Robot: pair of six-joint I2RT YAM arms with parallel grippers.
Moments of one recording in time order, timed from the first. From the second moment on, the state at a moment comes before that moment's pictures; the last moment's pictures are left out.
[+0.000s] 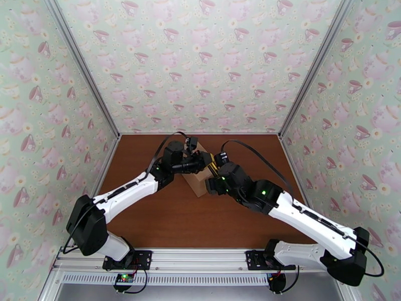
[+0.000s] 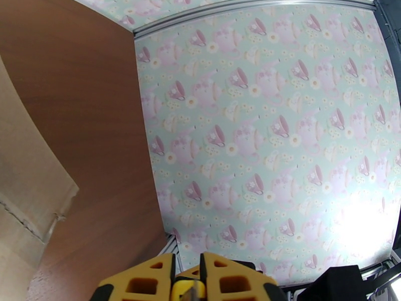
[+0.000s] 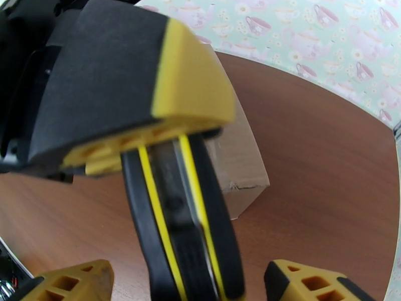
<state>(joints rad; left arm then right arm) -0.69 1.54 1.18 0.13 0.50 -1.20 0.94 1.17 1.19 -0.75 0.39 0.36</state>
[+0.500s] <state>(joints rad) -0.69 1.54 1.18 0.12 0.46 -1.21 0.94 1.22 1.22 -0.72 0.45 0.27</state>
